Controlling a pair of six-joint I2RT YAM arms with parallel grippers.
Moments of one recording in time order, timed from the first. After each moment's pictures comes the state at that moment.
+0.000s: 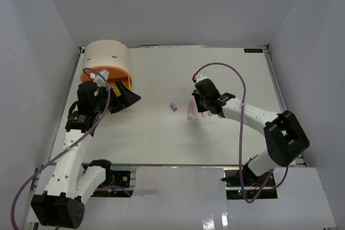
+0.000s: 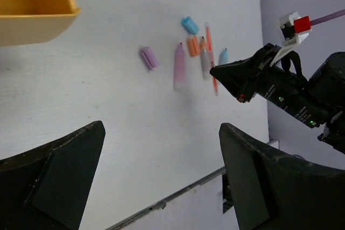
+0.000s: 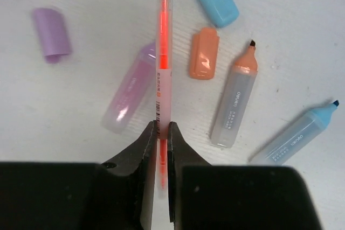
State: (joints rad) left arm -0.08 0.86 0.84 -0.48 0.46 -0.58; right arm 0.68 1.55 0.96 -0.29 0.20 0.20
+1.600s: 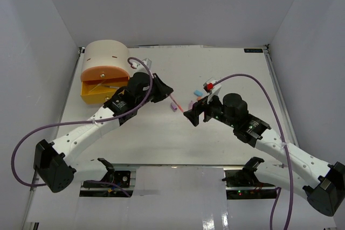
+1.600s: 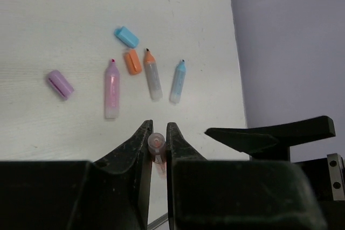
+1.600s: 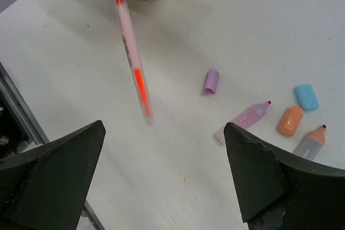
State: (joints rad) left arm -0.75 1.26 1.07 -0.22 -0.09 -0.87; right arm 0.79 0.93 0.71 -0.06 -0.14 0.16
